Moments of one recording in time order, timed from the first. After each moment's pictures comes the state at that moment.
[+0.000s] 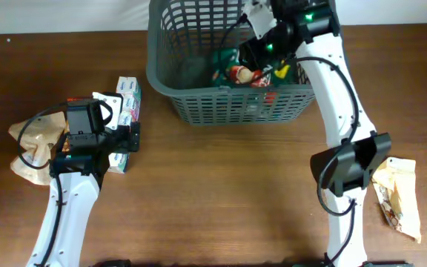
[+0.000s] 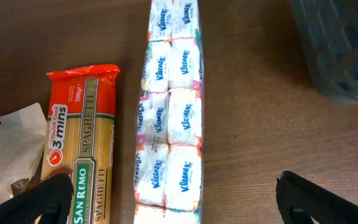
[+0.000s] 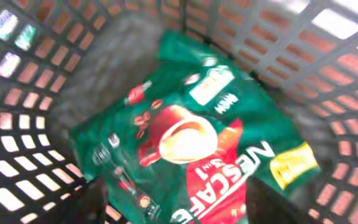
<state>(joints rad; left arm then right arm) 0.06 1.30 0.90 -0.45 -0.03 0.20 0.27 2.30 2.57 -1.31 -0.23 -0.23</state>
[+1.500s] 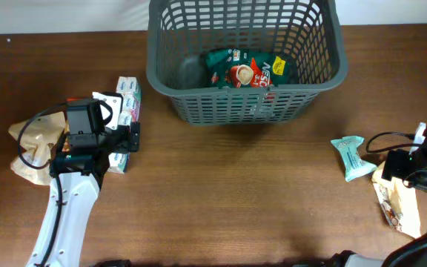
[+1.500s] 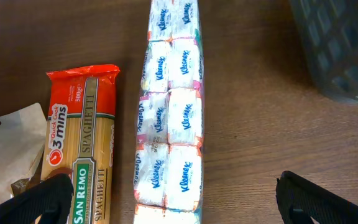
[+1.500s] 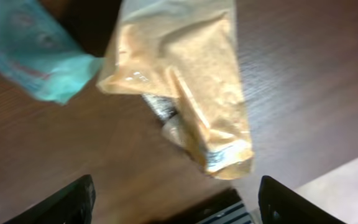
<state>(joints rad) 0.06 1.30 0.90 -0.45 -0.03 0.20 -0.54 1.48 1.19 -1.21 0.20 -0.10</state>
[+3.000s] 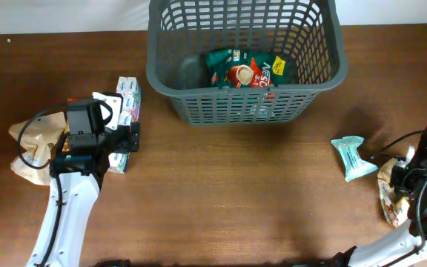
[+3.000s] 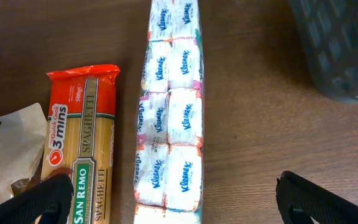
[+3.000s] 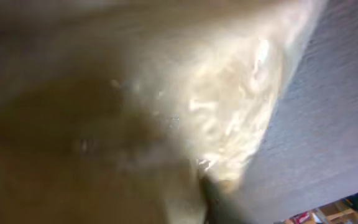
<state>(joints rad) 0.06 1.30 0.90 -0.45 -0.03 0.20 -0.68 1.93 1.18 -1.06 0.29 -0.19</state>
